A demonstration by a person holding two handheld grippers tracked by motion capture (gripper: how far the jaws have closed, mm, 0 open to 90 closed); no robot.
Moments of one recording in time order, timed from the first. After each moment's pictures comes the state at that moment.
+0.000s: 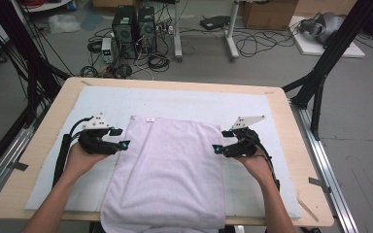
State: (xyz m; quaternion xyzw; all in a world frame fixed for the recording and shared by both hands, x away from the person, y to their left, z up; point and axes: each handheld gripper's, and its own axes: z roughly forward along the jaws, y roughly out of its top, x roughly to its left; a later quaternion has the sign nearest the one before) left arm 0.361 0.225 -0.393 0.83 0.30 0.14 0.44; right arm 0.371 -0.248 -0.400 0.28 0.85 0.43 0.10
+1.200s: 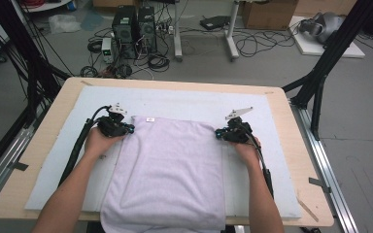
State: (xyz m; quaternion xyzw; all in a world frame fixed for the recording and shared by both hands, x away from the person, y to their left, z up) left arm 0.435 0.207 -0.434 0.86 0.36 0.14 0.35; right arm 0.433 -0.246 -0.441 0.33 0.86 0.37 0.11
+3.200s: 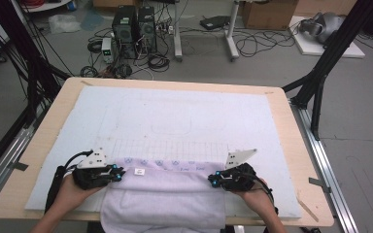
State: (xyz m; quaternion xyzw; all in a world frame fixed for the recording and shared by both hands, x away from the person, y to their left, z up) left arm 0.268 0.228 -0.419 0.87 0.24 0.12 0.42; right arm 0.281 -0.230 -0.427 0.20 0.89 0.41 0.02
